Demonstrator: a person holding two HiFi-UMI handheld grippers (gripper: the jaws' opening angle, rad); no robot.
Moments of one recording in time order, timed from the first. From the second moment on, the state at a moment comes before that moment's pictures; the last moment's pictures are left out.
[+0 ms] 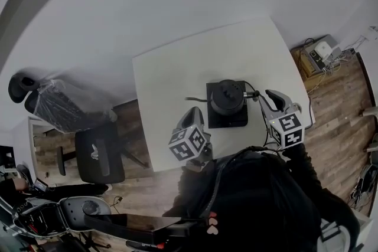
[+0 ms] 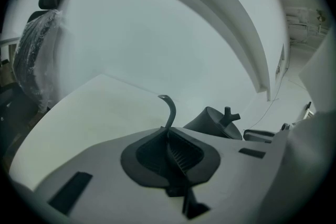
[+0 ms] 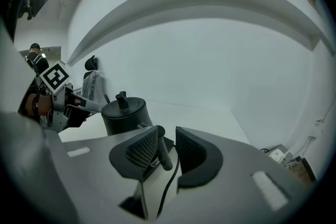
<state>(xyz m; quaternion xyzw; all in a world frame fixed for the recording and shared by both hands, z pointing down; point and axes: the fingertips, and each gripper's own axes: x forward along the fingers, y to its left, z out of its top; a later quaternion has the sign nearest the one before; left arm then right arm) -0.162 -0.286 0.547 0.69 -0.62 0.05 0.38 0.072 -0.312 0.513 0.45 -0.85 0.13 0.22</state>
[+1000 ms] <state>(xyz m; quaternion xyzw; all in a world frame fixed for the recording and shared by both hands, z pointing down) -0.170 -0.306 0.556 0.70 -0.61 0.06 0.37 0.056 -0.311 0.559 0.41 -0.86 0.14 0.28</state>
